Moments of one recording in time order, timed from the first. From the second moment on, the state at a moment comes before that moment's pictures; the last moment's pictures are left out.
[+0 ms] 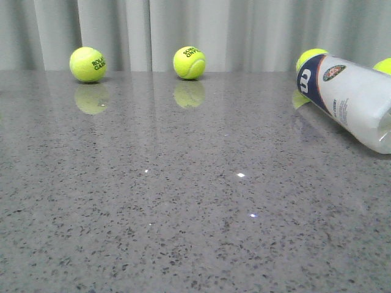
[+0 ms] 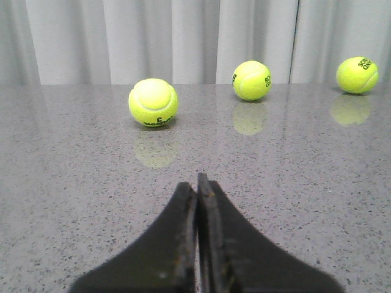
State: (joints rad) left arm -0.05 -0.01 0.00 0.01 0.11 0.02; right arm -0.01 0.20 -0.32 -0.08 0.43 0.10
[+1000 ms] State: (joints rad) left arm -0.05 -0.01 0.00 0.01 0.11 0.02; right arm -0.01 1.33 -1.27 0.21 1.08 0.10
